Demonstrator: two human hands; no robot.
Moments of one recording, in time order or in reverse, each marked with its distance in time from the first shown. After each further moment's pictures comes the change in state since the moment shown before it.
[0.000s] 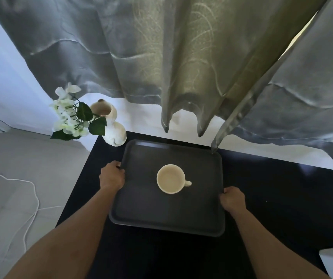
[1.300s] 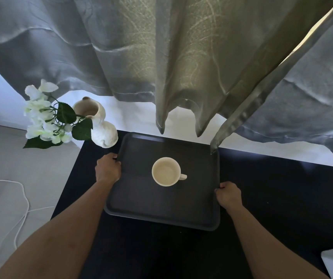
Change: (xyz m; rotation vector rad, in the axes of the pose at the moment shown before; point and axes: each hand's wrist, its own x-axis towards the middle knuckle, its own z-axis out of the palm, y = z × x) left_hand 0.053 0.014 0.021 0.031 0.003 0.054; right_hand 0.026 -0.013 0.009 0.076 0.019 -0.003
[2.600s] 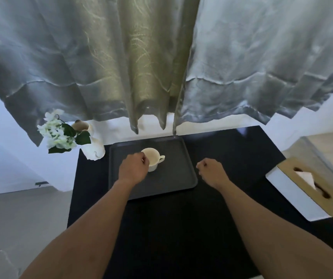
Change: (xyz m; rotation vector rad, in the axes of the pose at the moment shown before) left_hand -0.172 0.047 -0.052 0.200 -0.136 0.764; right_hand -0.200 0.028 -0.025 0.153 0.221 -0.288
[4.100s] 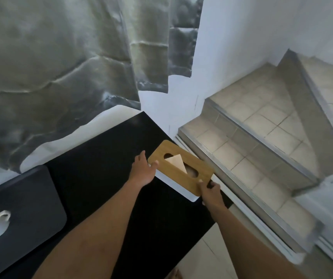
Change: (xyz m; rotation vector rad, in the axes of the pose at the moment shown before) left_hand -0.007 0.402 0.316 -0.070 -0.556 0.051; right_hand -0.025 0.377 -0.216 0.736 0.399 0.695
